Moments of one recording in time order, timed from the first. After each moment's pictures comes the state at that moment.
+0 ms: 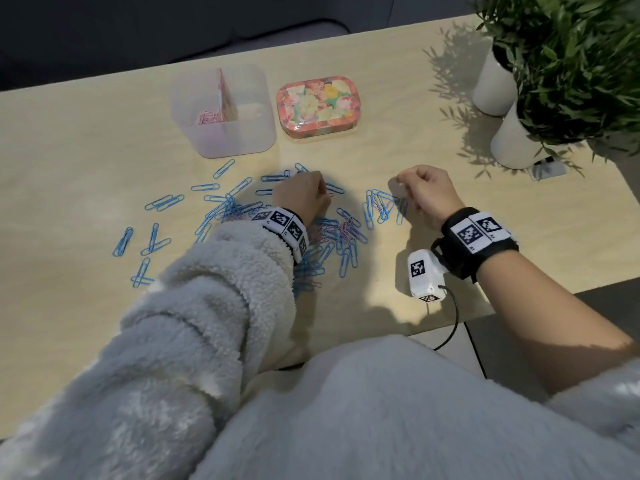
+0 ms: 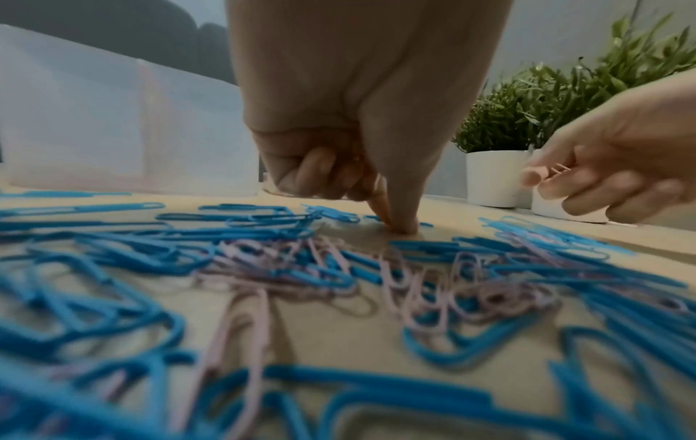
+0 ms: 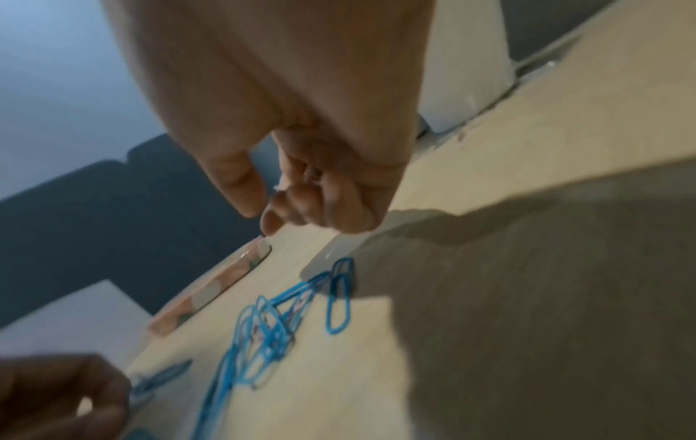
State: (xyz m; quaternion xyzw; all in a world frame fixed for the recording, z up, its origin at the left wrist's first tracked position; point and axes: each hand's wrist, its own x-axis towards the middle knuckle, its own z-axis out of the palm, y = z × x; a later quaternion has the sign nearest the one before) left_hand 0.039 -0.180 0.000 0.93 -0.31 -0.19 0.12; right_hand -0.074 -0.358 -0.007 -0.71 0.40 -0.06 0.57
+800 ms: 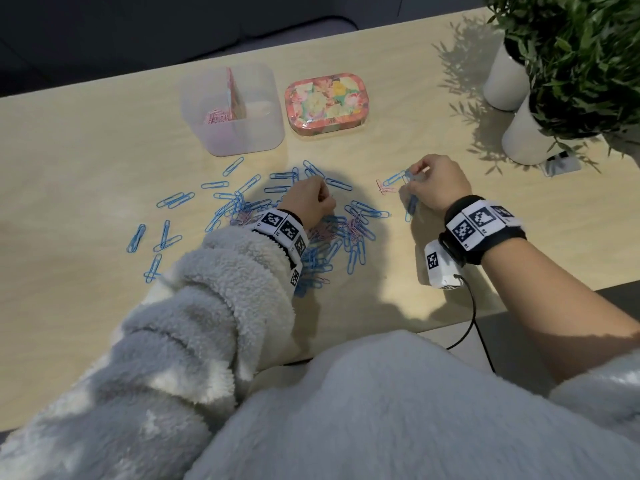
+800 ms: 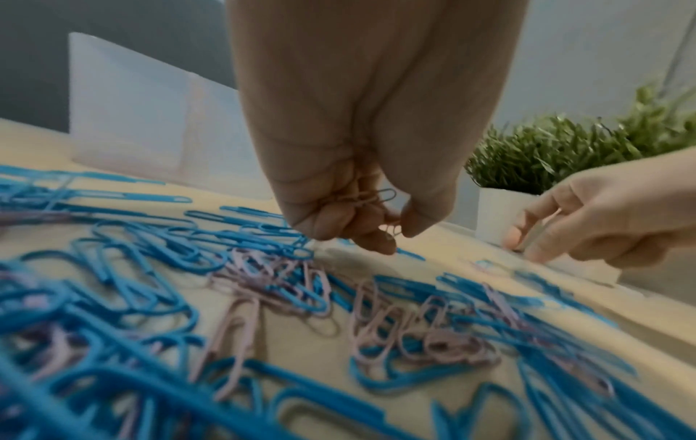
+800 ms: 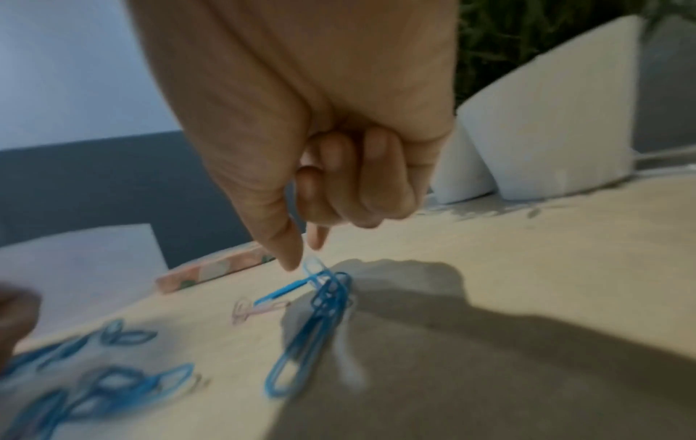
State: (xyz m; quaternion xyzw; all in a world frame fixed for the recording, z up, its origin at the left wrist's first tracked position) left_hand 0.038 -0.164 -0.005 0.88 -0.31 -0.27 0.24; right_hand -0.069 -0.364 0.002 -0.87 0.39 0.02 0.31
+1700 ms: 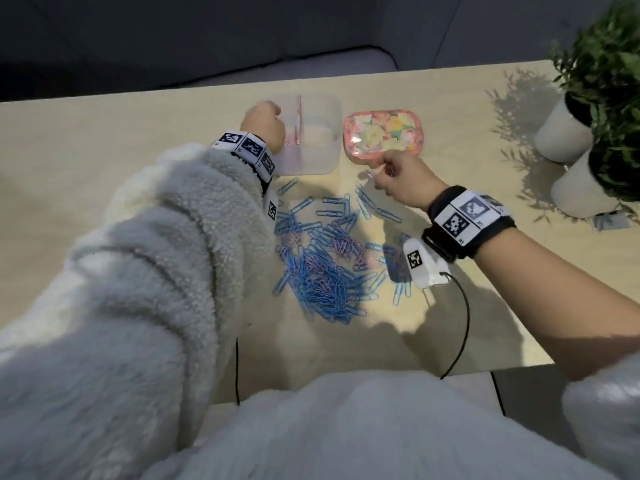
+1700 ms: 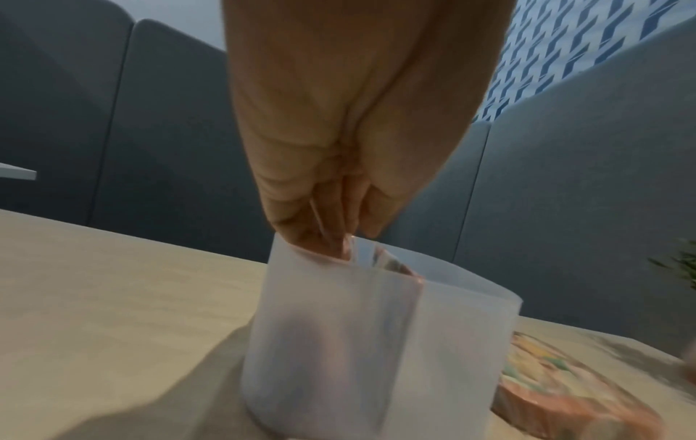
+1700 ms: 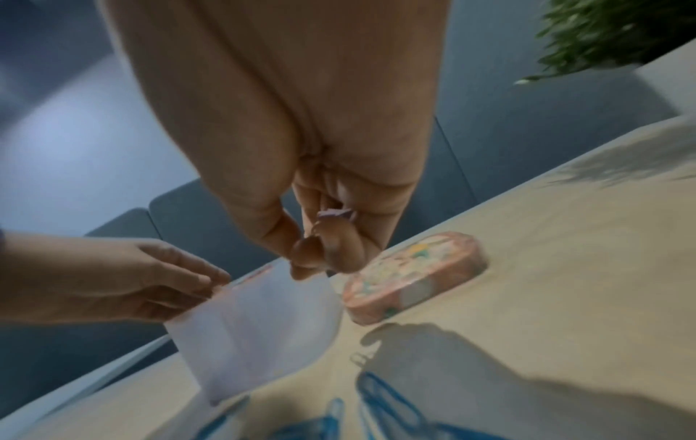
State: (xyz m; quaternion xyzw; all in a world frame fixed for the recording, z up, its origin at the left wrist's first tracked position) left_hand 0.200 -0.103 0.063 0.95 -0.12 -0.14 0.25; right_hand 0.040 -0.279 0.048 -0.89 0.17 0.07 0.41
